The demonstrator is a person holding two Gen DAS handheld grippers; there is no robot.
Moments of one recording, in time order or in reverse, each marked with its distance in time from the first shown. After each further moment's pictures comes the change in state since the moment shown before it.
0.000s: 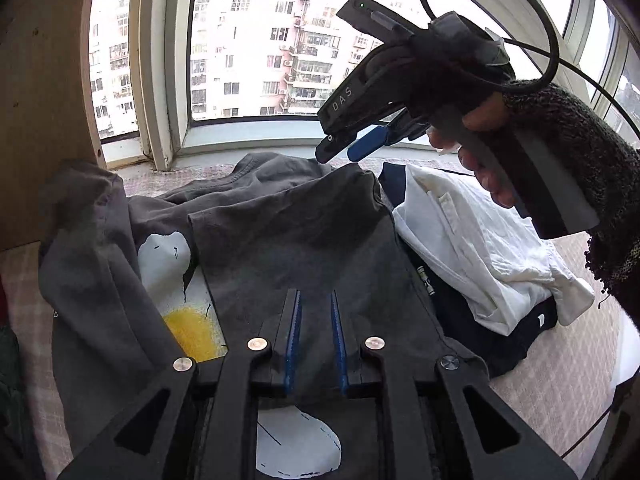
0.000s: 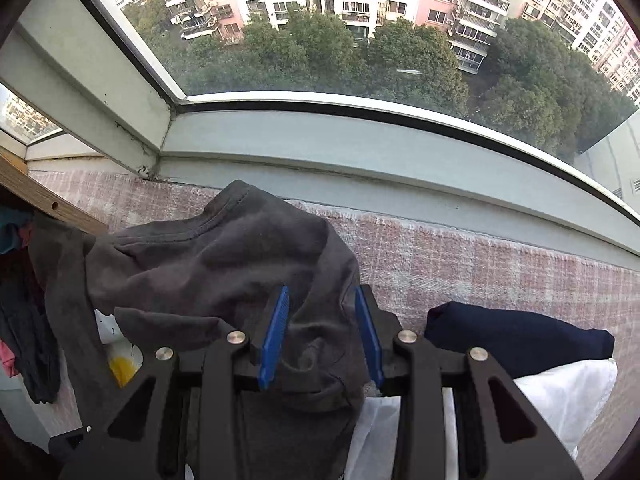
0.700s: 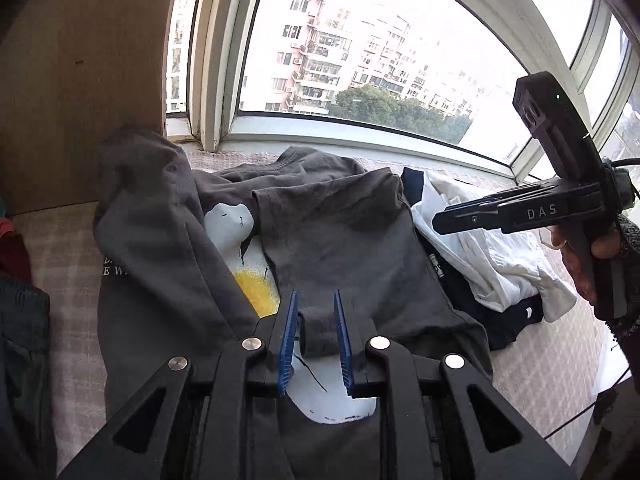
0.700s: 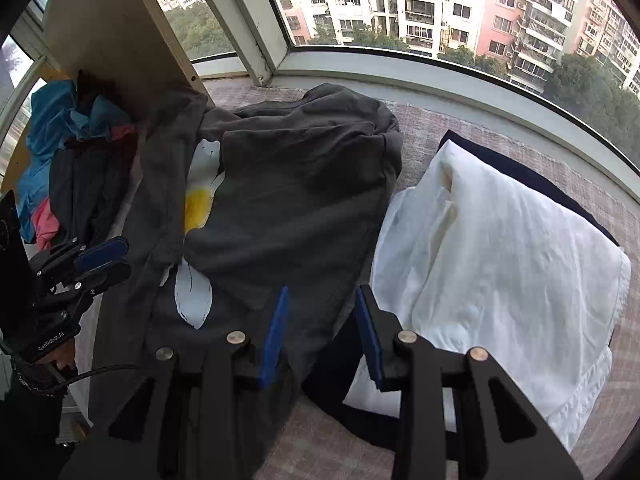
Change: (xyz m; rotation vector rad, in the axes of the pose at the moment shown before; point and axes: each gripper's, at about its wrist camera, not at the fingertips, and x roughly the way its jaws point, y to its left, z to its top) left arm -0.065 0.034 -0.030 -0.066 -0.013 -0.049; right arm -0.099 -0.019 -0.210 -0.116 -0.077 0.223
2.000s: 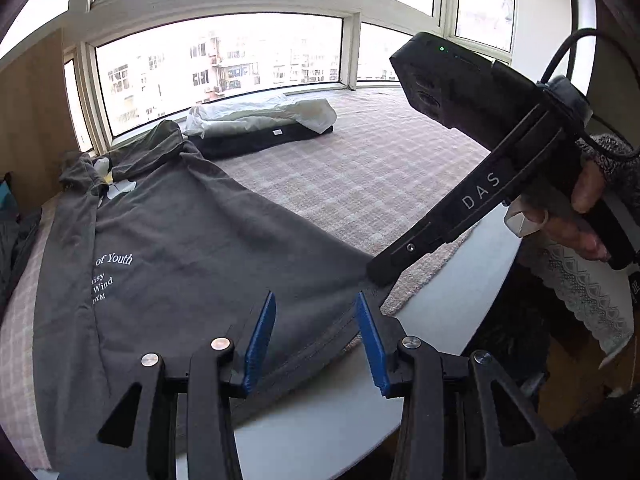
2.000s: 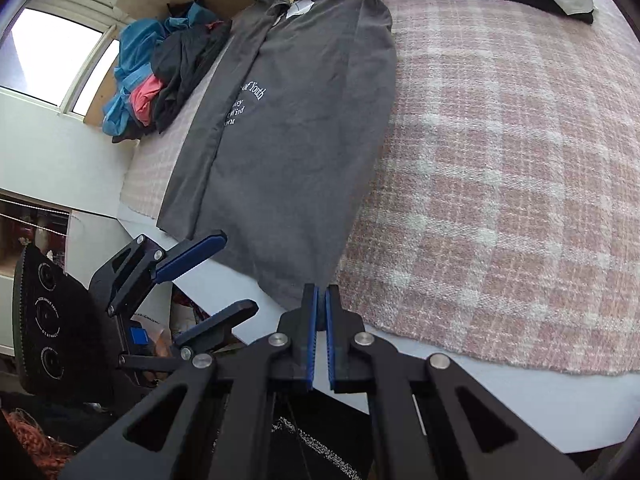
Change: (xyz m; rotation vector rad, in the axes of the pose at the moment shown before) left arm -0.147 -0.258 -0.321 0.421 -0.072 -0.040; right arm -0.038 0.070 -0.349 0.157 0.063 0.282
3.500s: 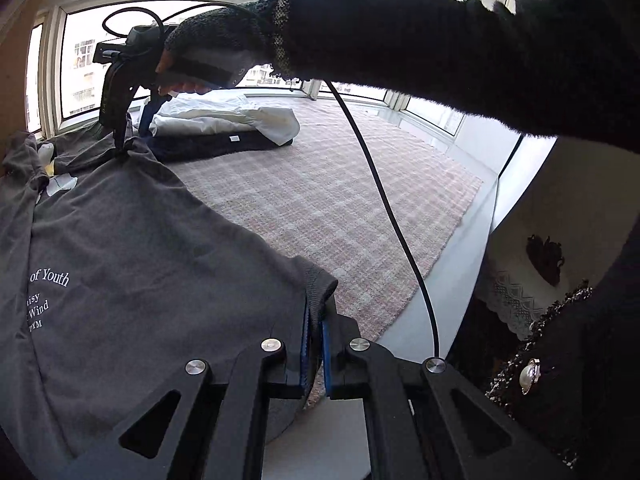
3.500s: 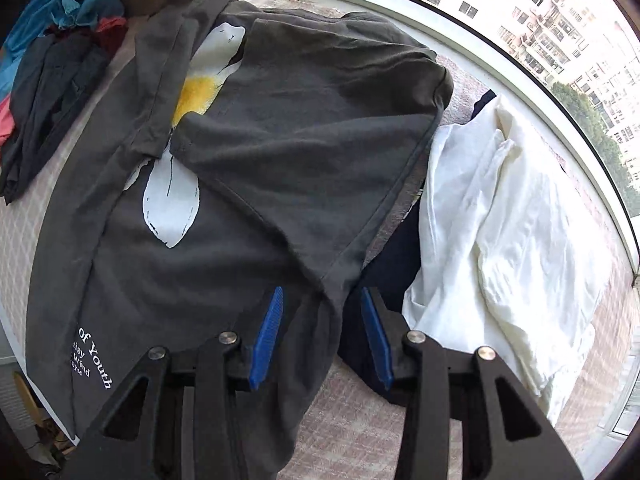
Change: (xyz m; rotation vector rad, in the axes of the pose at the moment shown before) left arm 0.028 0.032 0.028 -0.093 -0.017 -0.283; right arm 0.094 0.007 0.365 -0.317 0.112 -0.574
